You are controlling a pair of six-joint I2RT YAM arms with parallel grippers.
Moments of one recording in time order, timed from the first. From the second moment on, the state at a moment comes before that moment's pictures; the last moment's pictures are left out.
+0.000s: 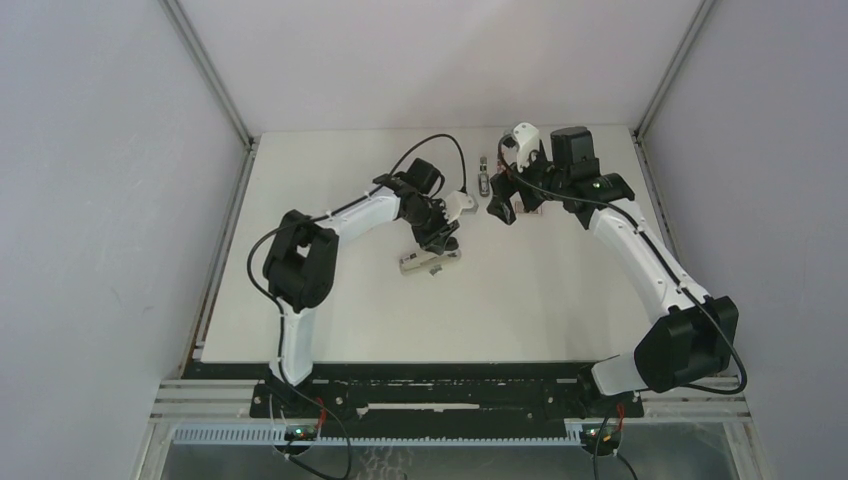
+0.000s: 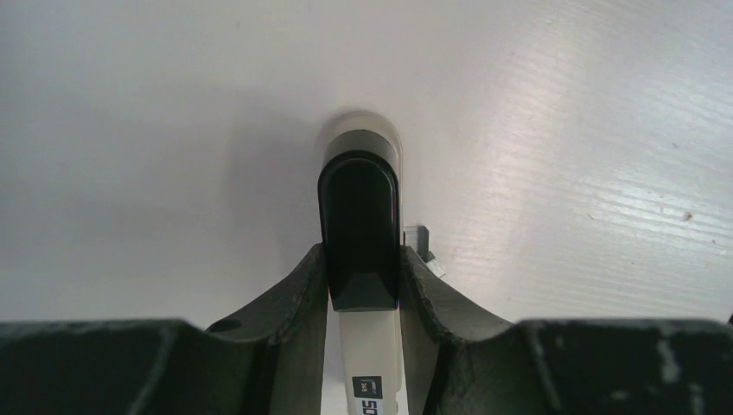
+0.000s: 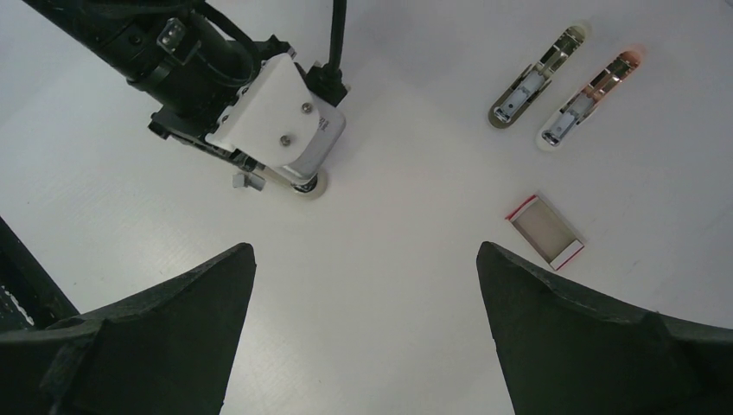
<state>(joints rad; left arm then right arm) -0.60 2.07 1.62 -0.70 0.45 0.54 0.29 1.42 1.34 -0.60 -0.45 -0.27</state>
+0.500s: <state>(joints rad) -0.61 2.04 1.58 -0.68 0.44 0.50 0.20 1.42 1.32 -0.57 -0.48 -0.20</state>
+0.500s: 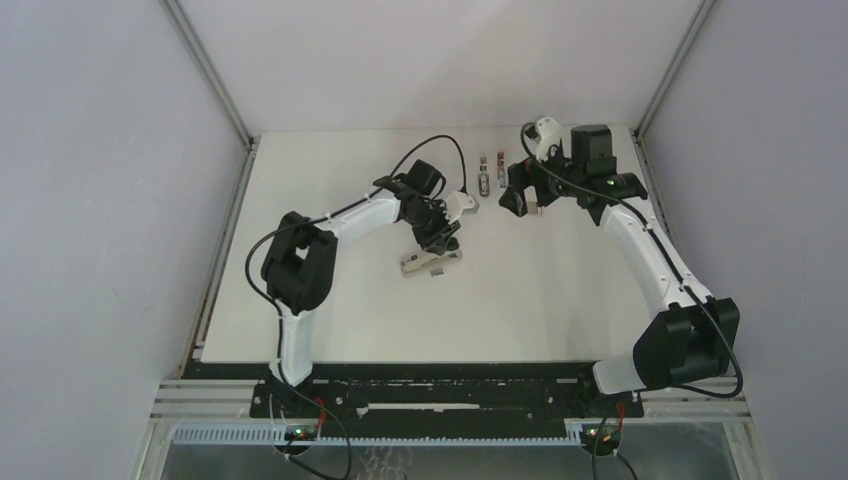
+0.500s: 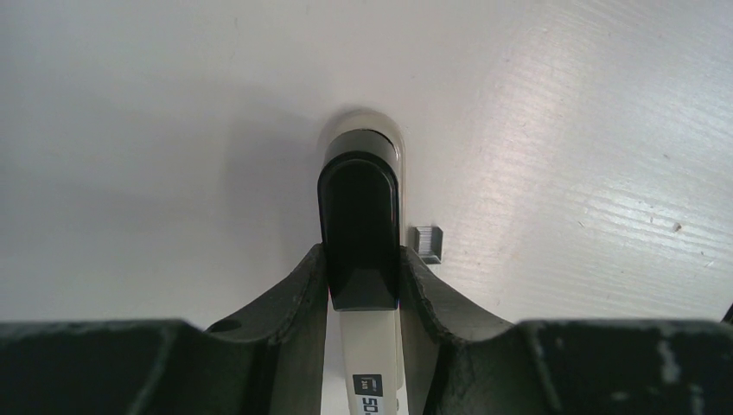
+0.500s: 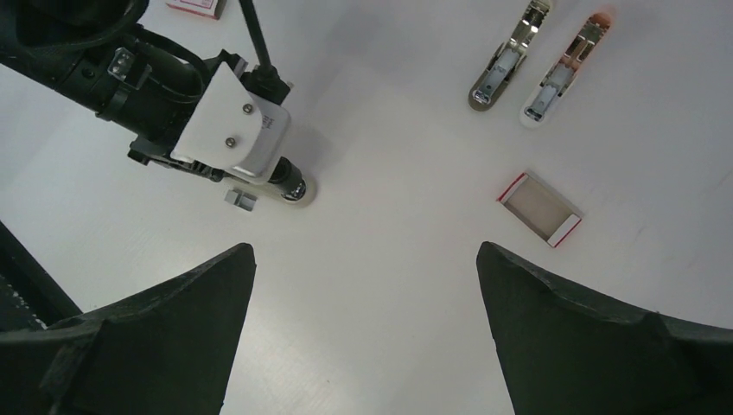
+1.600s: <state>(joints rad) -0.56 1.76 1.48 -0.55 0.40 0.39 0.13 1.89 1.30 -0.28 -1.09 0.42</state>
